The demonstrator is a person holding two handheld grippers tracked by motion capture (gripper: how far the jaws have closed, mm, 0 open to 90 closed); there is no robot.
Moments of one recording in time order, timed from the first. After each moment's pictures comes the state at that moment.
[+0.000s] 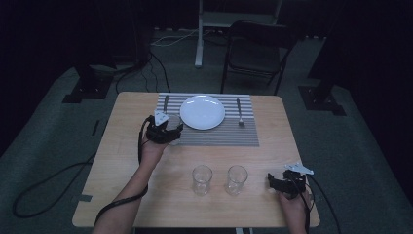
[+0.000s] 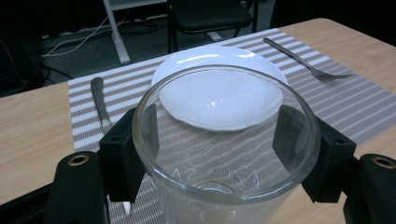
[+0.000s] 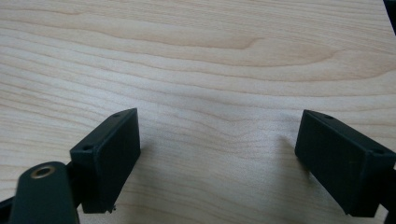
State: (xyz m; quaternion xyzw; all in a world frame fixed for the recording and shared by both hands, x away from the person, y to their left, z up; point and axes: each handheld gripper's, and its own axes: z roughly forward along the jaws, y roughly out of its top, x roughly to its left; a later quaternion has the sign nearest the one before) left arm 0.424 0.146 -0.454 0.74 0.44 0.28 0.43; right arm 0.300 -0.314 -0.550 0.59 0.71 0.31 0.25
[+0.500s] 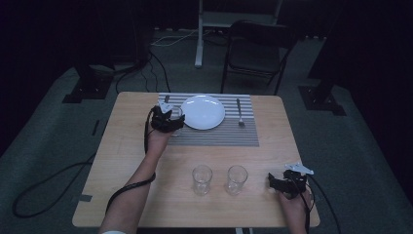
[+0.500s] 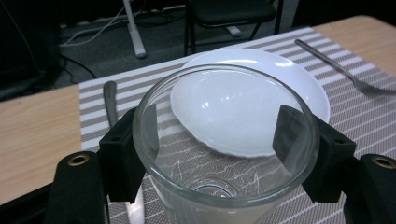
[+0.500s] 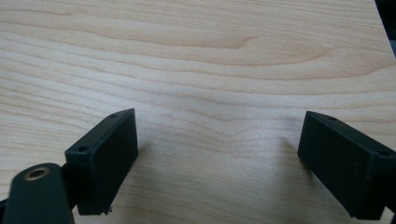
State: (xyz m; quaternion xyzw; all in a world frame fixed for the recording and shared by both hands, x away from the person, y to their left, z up) left arm 0.468 0.138 -0.460 0.73 0.48 0.28 0.40; right arm 0.300 -0.314 -0.550 0.59 0.70 0.30 0.25
